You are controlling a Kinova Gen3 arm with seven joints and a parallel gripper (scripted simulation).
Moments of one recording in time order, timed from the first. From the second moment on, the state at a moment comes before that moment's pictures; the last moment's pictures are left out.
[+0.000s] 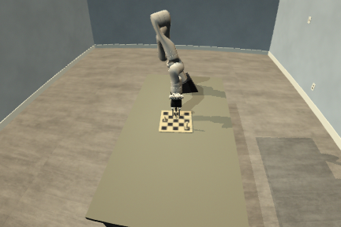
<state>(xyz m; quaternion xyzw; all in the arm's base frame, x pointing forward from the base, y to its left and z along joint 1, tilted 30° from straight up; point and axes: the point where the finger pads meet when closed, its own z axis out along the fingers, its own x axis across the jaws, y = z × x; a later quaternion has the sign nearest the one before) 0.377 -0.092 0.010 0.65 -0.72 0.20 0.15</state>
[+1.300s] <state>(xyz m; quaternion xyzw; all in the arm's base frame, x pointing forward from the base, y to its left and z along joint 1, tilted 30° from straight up) 0.373 -0.048 0.088 0.65 -0.72 0.20 0.15</state>
